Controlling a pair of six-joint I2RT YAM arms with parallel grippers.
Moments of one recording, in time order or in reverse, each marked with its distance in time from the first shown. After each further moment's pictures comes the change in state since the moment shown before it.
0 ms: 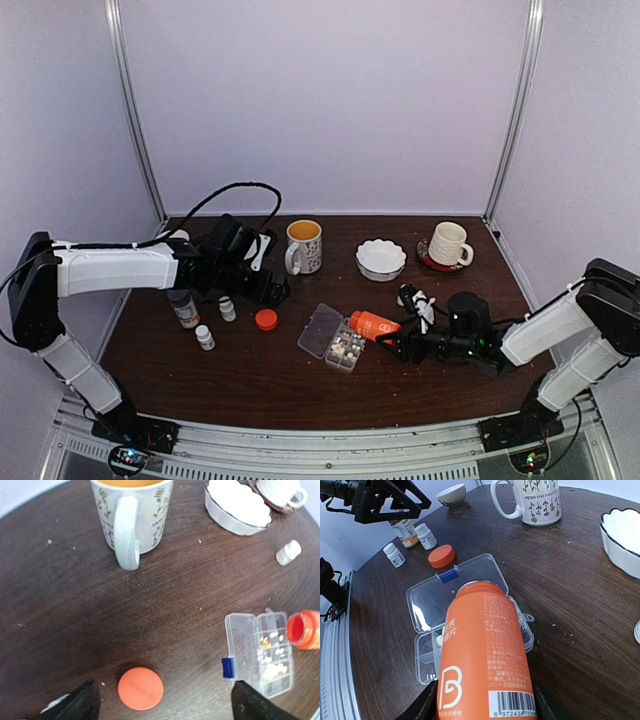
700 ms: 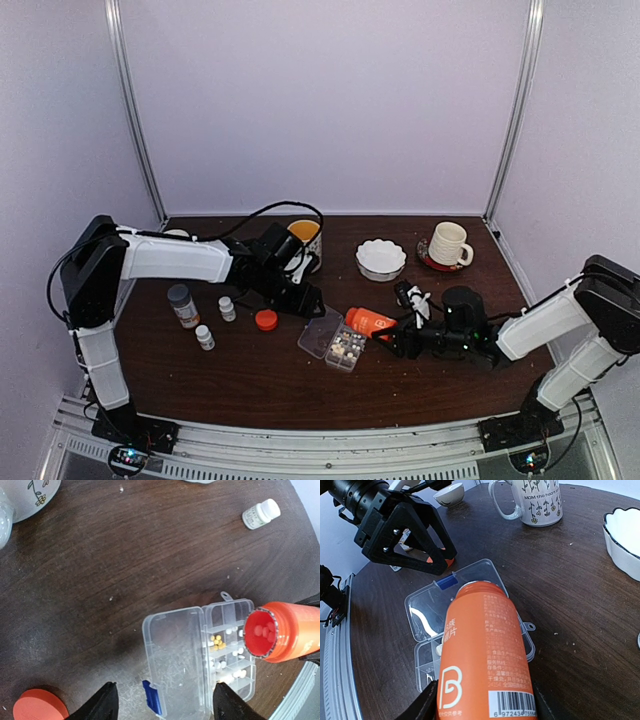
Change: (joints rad) left arm -0.059 0.316 0.236 -0.059 0.301 -0.132; right arm -0.005 0.018 0.061 -0.056 -0.009 0.017
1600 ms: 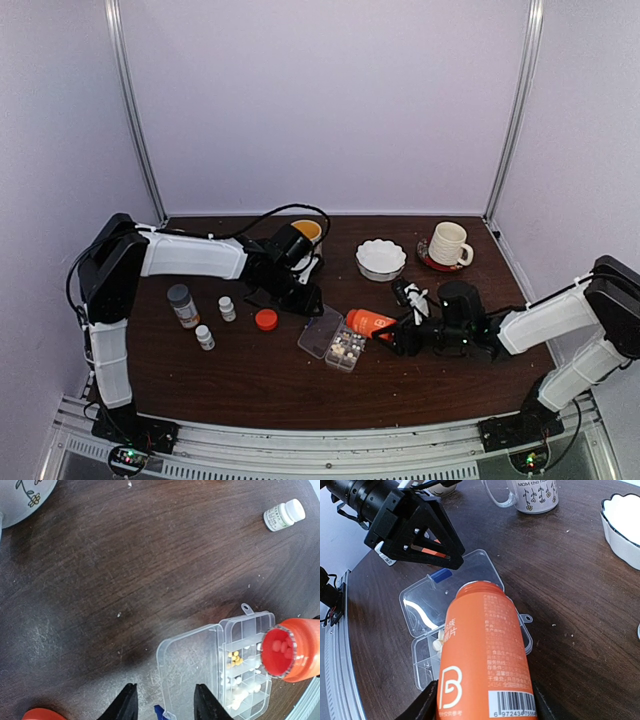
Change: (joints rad) left arm 0.003 0.114 0.112 -0.067 -0.039 0.020; right arm -0.004 -0.035 0.058 -0.180 -0.001 0.009
